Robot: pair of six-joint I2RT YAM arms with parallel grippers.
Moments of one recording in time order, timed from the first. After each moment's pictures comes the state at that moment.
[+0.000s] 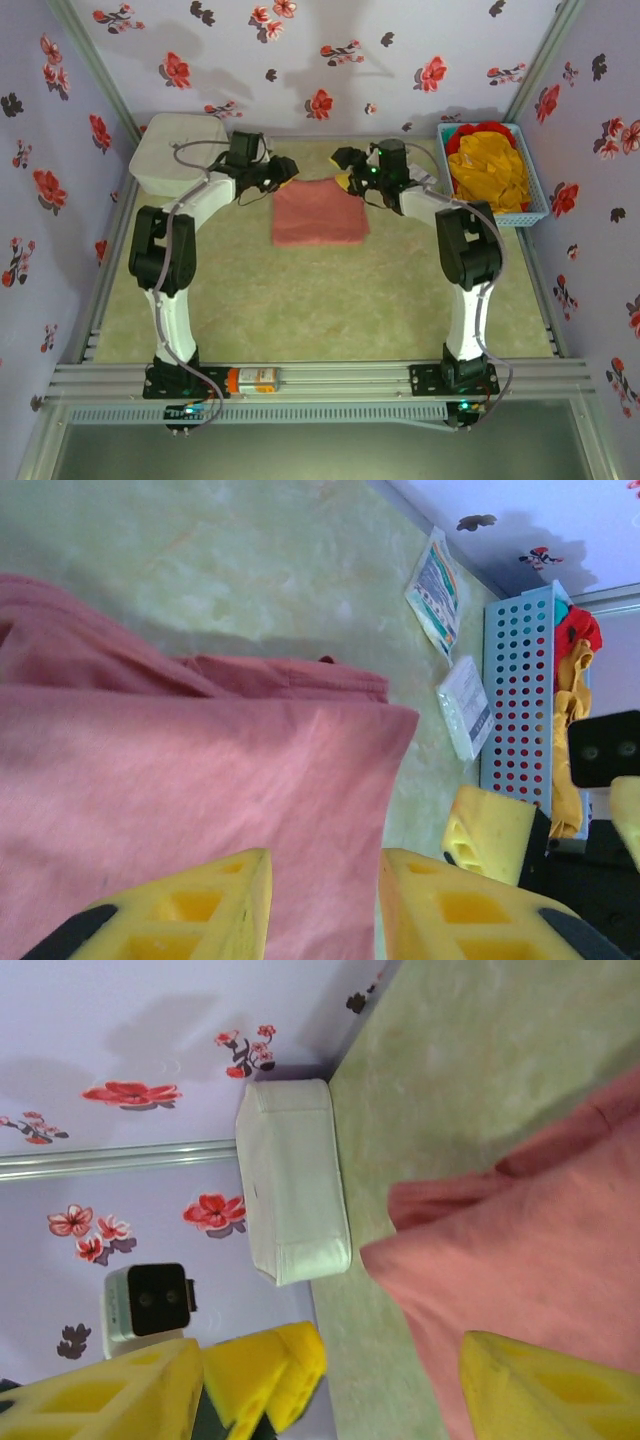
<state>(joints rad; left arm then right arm) -0.34 2.02 1.56 -0.24 0.47 -0.80 0.33 2.06 1.39 0.30 -0.62 1.29</state>
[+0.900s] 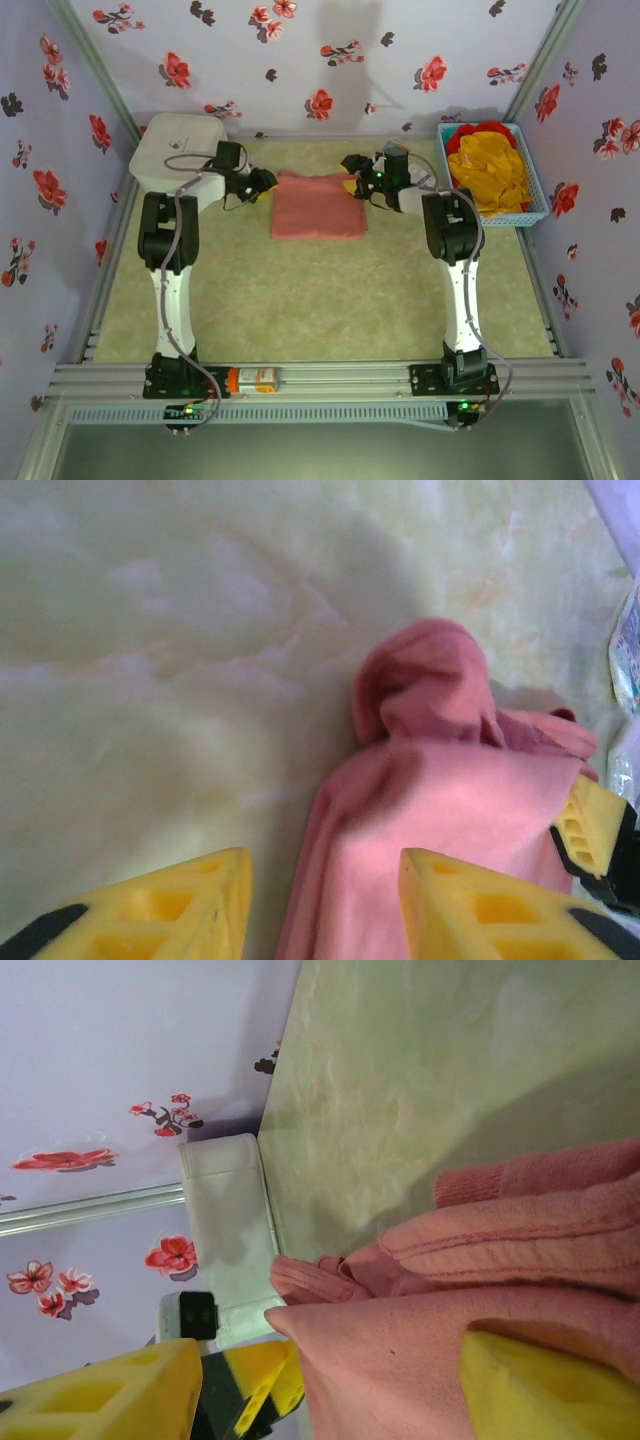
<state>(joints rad) -0.20 2.20 1.61 -0.32 0.47 -0.67 0.24 2.36 1.54 0.39 -0.72 1.29</state>
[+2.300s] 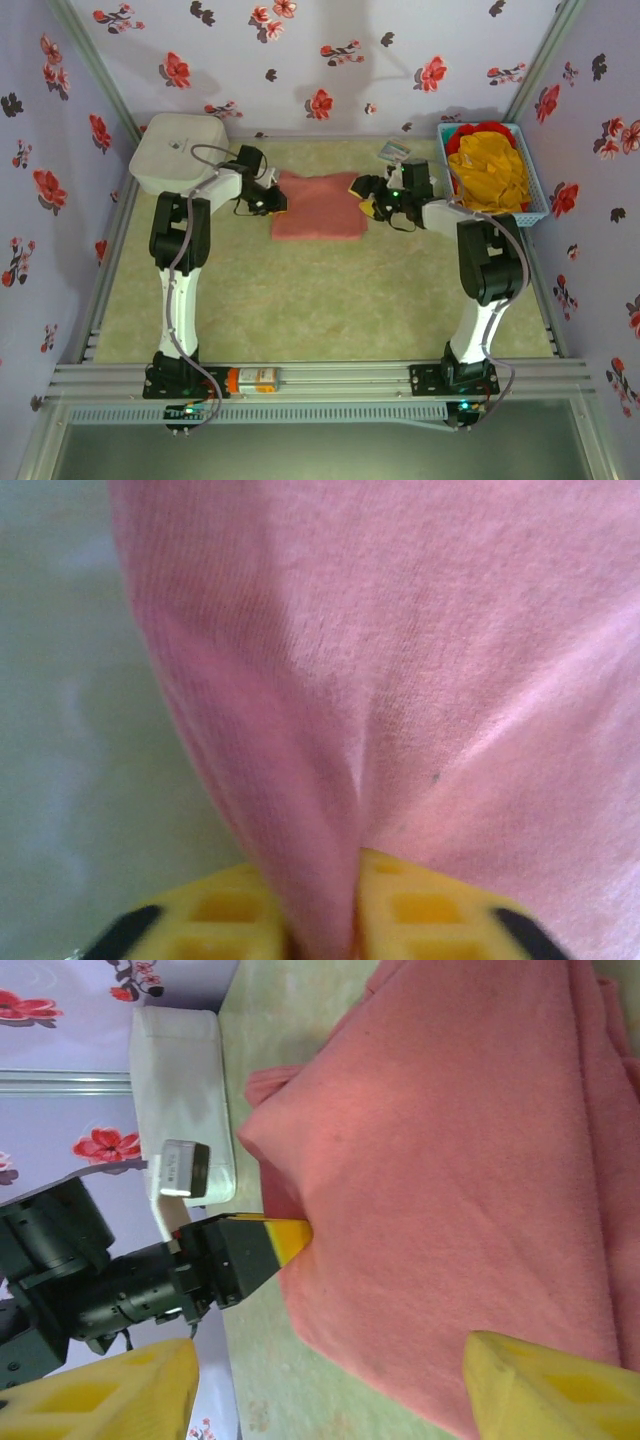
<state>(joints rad) -0.30 2.25 1.72 -0.67 0.43 -0.30 0.23 1.85 1.12 0.10 -0.73 0.97</state>
